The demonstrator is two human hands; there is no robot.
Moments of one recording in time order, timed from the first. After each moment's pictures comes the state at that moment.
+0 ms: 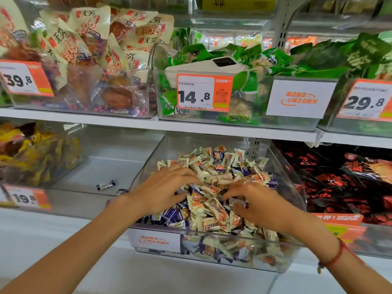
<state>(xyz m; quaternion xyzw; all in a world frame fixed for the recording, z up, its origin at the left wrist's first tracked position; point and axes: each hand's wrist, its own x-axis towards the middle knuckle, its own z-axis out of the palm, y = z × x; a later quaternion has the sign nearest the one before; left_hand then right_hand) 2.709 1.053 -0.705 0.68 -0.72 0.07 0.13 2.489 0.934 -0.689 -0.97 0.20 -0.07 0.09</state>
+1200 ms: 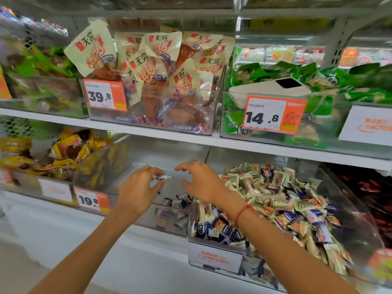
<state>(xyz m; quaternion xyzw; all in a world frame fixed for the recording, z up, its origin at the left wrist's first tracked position) 2.836 1.139 -0.720 0.85 -0.40 0.14 0.31 2.709 1.009 -0.677 -0.96 0.12 -0.17 0.16</state>
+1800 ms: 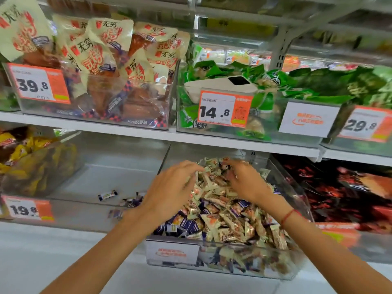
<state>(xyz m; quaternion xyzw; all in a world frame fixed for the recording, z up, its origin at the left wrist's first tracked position) 2.708 1.074 -0.680 0.69 -0.62 0.09 0.36 2.569 0.902 -0.683 -0.92 0.32 -0.23 0.07</state>
